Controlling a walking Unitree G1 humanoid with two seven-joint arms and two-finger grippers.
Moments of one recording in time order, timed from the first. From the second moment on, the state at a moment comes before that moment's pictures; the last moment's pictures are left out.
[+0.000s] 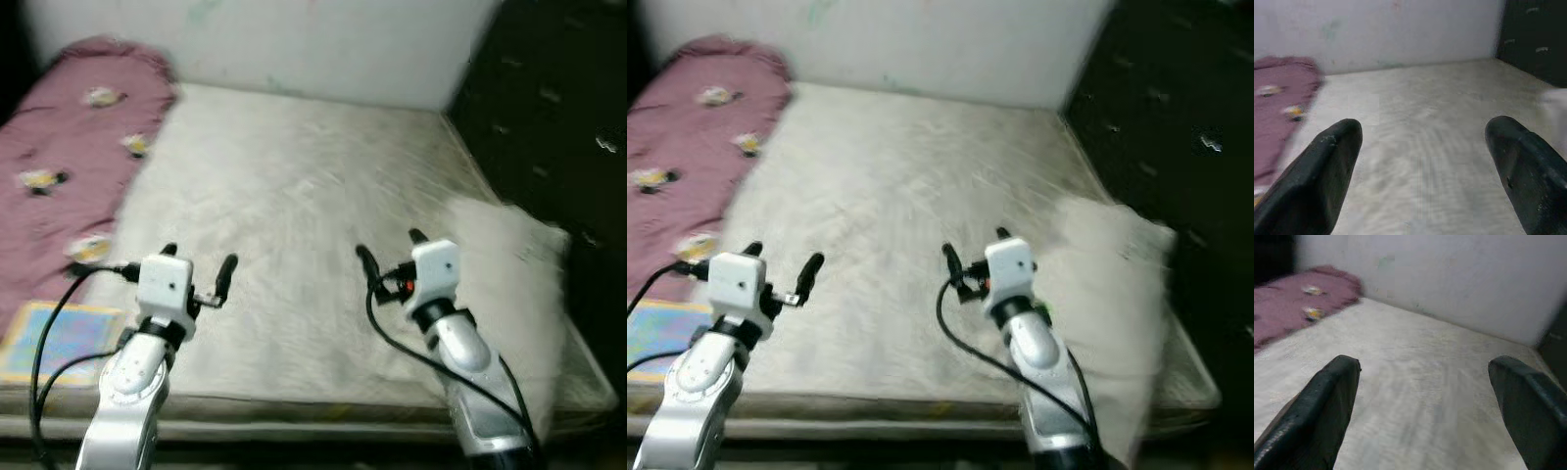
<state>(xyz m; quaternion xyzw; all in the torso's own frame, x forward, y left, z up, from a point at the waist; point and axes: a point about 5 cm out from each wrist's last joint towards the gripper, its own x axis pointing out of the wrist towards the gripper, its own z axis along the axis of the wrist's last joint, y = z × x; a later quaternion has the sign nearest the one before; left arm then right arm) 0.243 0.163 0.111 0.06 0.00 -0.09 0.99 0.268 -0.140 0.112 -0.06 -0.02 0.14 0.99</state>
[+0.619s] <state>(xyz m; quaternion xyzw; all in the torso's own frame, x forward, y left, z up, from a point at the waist) 0.243 0.154 0.111 0.06 0.00 -0.11 0.99 0.266 -0.149 0.108 -0.06 -0.01 0.12 0.99</state>
